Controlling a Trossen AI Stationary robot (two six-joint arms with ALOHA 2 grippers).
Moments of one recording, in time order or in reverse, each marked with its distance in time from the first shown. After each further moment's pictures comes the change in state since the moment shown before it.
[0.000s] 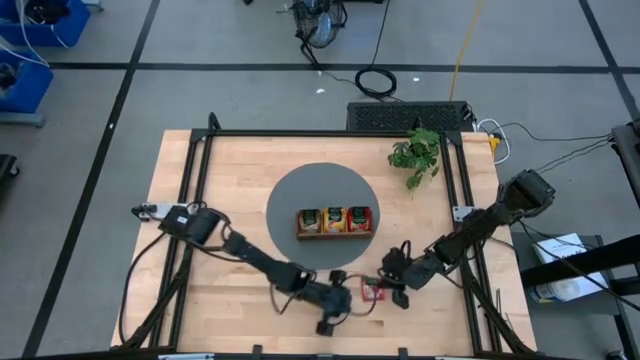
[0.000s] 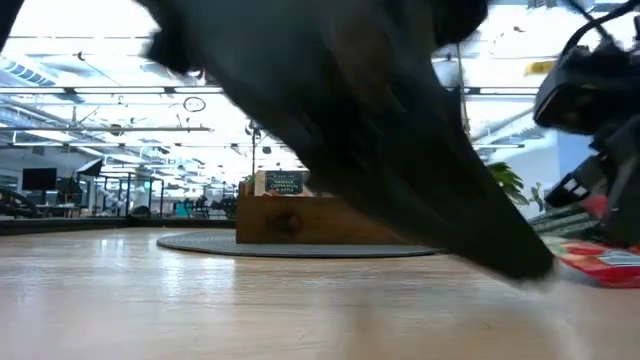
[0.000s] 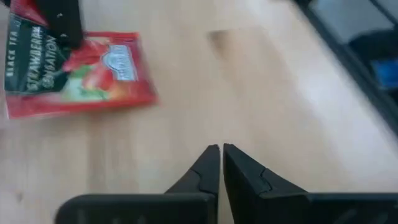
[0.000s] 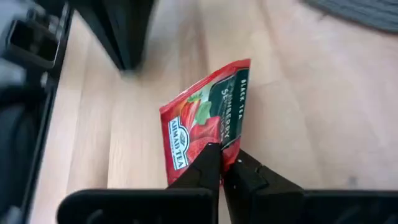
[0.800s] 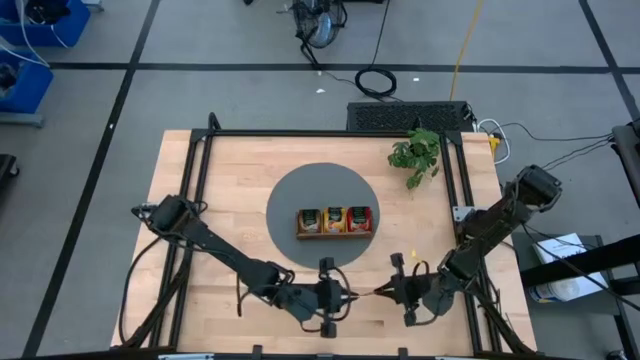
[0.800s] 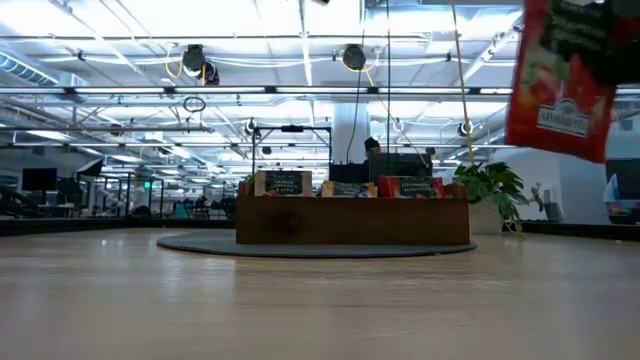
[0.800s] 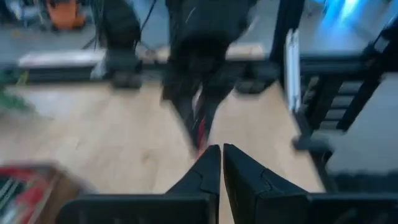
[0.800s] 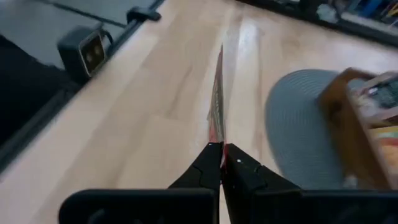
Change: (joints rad) left arm -0.088 -0.268 0.020 -0.011 -0.456 -0.017; right arm 0.208 -0.082 0.184 -0.131 0.435 -0.633
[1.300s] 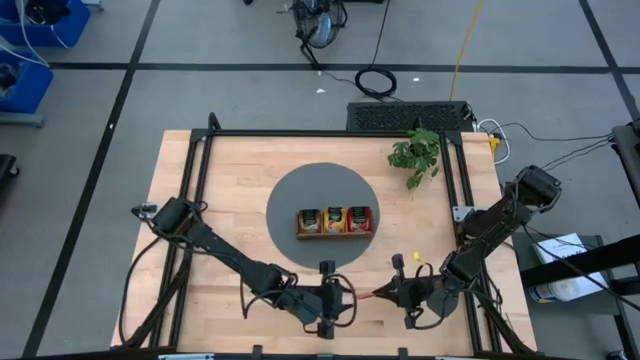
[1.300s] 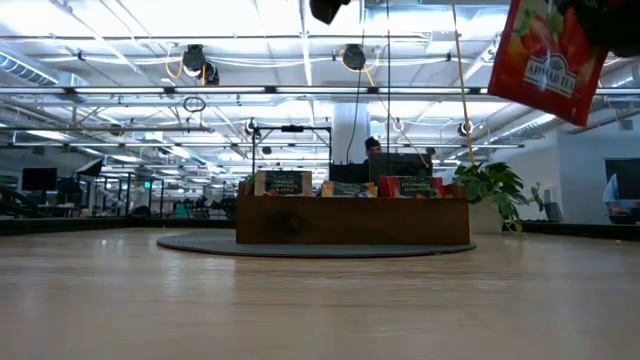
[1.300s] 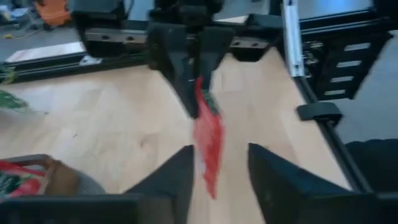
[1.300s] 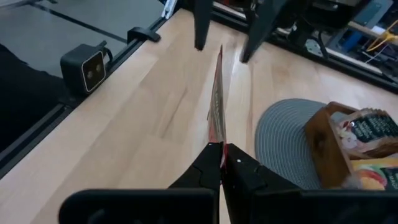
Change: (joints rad) left arm 0.002 0.036 -0.002 -0.059 0.029 0.058; right arm 0.021 0.007 0.003 0.093 0.059 -0.127
